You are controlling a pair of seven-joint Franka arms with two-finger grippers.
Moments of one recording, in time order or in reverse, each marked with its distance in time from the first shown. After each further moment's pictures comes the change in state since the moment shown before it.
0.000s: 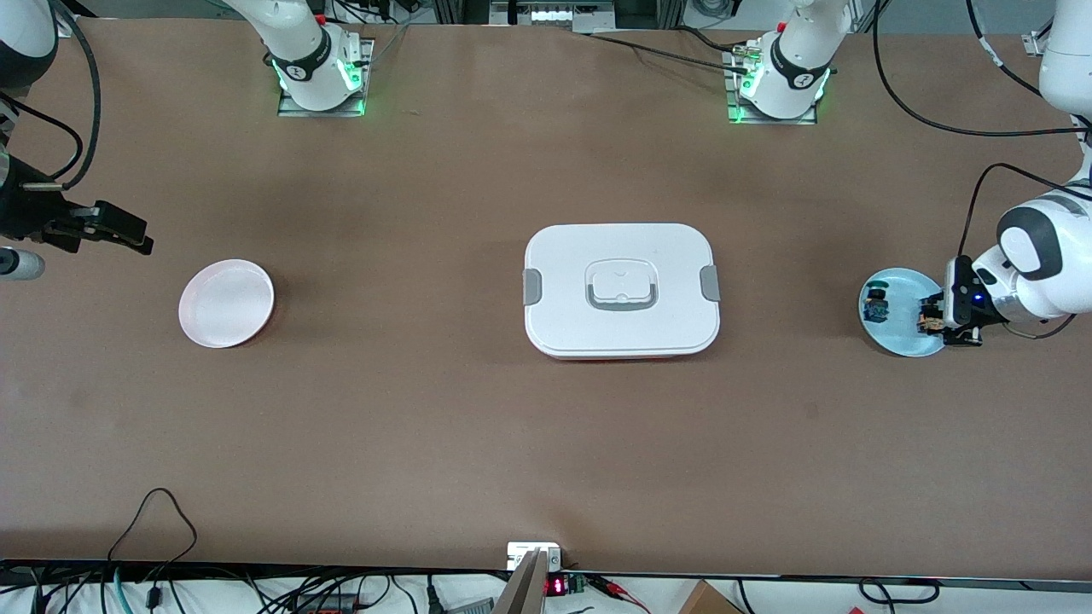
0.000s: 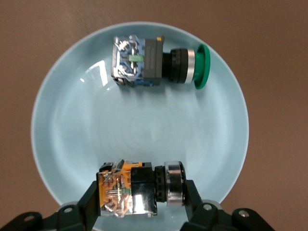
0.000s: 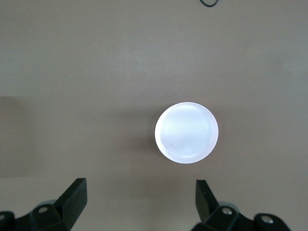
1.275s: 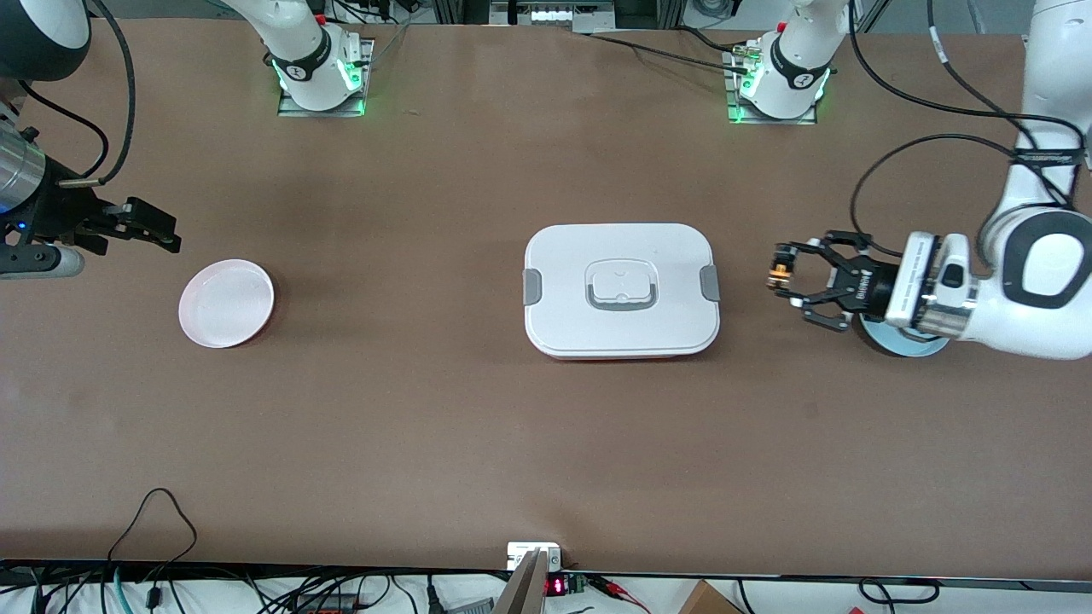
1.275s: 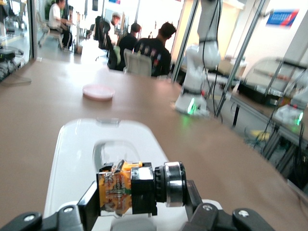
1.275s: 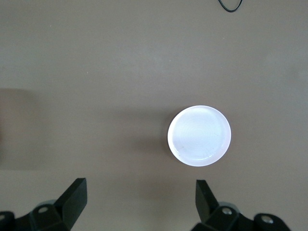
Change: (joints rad) left arm -0.026 -0.017 -0.383 0.252 -0.896 -0.840 -0.219; right arm 0.038 0.000 0.020 0.003 0.022 0.000 0.001
